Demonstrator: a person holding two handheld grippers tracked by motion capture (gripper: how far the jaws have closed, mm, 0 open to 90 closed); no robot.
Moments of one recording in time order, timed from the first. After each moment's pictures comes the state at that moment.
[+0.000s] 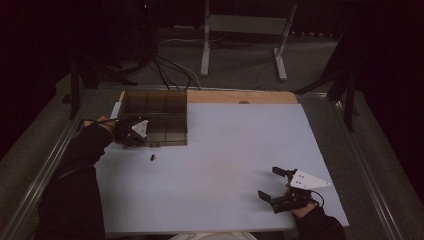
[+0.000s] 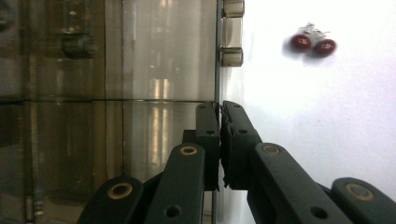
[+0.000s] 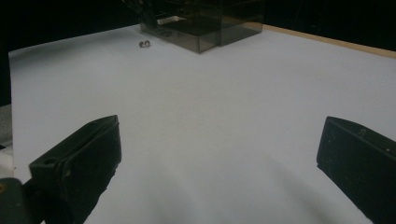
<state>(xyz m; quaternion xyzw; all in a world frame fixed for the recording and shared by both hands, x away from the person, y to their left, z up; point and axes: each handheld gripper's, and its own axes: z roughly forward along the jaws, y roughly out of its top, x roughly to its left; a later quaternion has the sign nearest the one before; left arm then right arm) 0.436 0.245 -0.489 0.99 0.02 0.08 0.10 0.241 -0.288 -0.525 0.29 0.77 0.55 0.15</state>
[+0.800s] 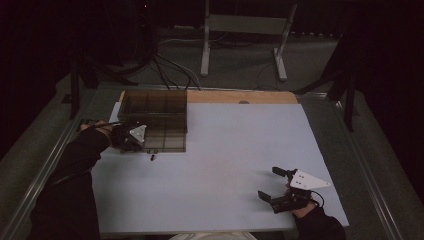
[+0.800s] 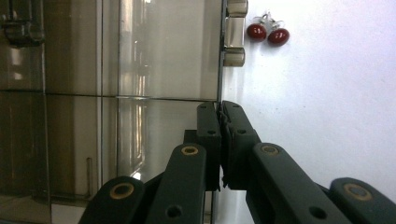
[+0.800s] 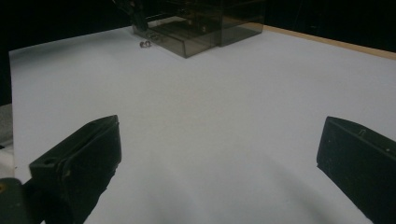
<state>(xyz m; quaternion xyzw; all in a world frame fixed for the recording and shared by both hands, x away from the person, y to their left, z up) 0.422 0.248 -0.487 0.99 0.01 0.06 0.10 0.241 -0.287 -0.525 0.29 0.77 0.55 0.15</state>
